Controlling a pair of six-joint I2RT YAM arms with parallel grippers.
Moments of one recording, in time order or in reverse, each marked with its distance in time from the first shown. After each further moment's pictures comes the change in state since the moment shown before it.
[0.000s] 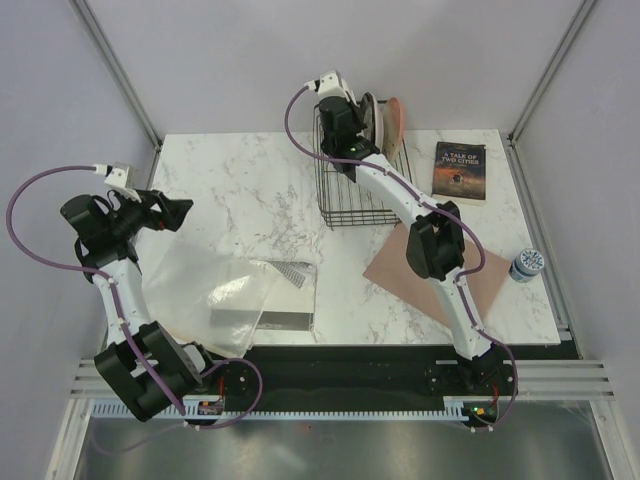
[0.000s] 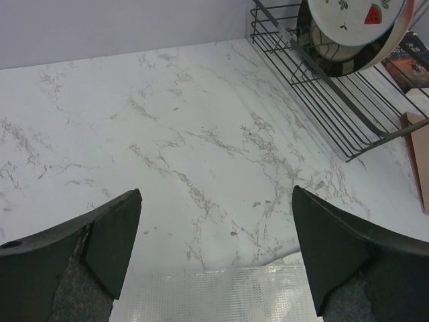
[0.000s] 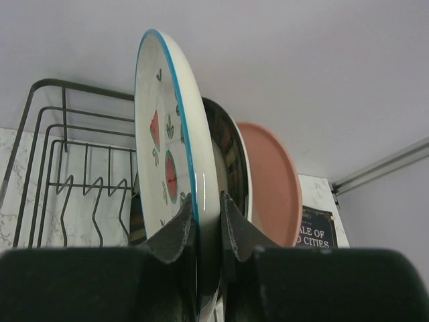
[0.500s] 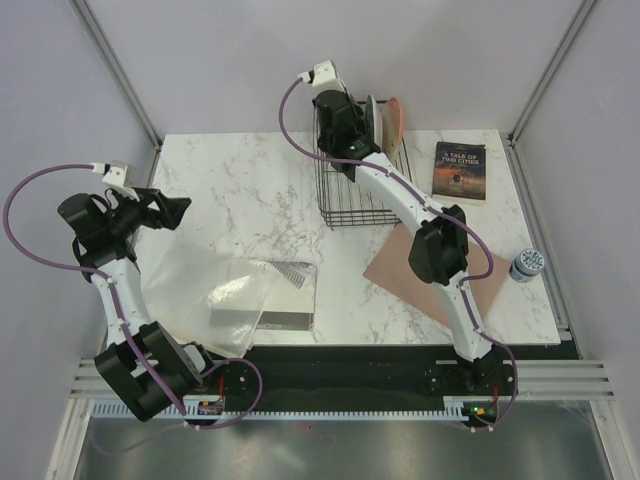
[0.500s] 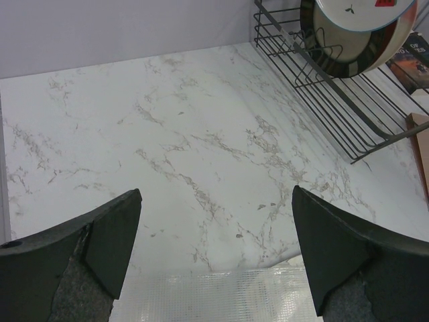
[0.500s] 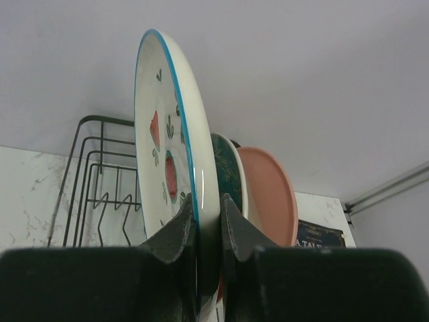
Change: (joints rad) left arm 0.007 0.000 0.014 -0.001 0.001 0.011; right arm 0.034 -0.060 0.010 0.006 -0.046 0.018
